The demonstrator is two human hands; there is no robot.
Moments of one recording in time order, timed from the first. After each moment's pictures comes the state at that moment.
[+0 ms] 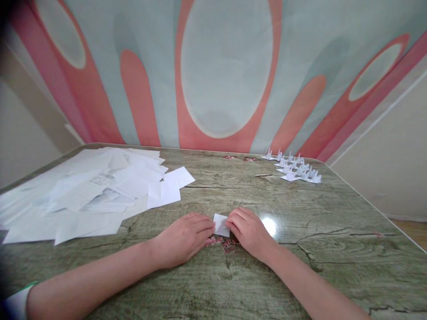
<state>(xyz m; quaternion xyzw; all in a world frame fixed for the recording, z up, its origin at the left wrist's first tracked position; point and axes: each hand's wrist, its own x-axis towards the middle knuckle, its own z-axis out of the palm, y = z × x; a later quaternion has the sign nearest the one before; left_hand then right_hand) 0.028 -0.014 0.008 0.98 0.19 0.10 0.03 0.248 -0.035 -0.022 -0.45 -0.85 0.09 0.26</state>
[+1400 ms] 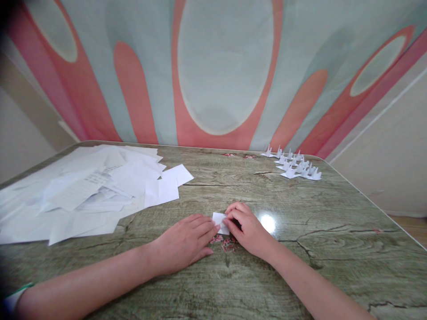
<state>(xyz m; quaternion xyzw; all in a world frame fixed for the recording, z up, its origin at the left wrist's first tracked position) 0.031 -0.024 0.005 0.98 0.20 0.06 -0.02 0.248 -0.034 -0.024 -0.47 -0.80 0.21 0.32</state>
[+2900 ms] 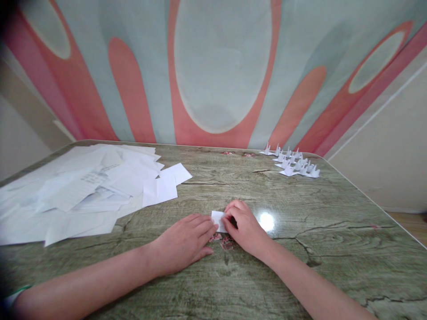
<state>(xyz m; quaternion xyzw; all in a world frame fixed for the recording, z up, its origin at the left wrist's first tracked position) 0.037 -0.026 0.011 0.98 0.22 0.03 0.00 0.238 -0.034 -0.020 -0.51 -0.79 0.18 0.30</state>
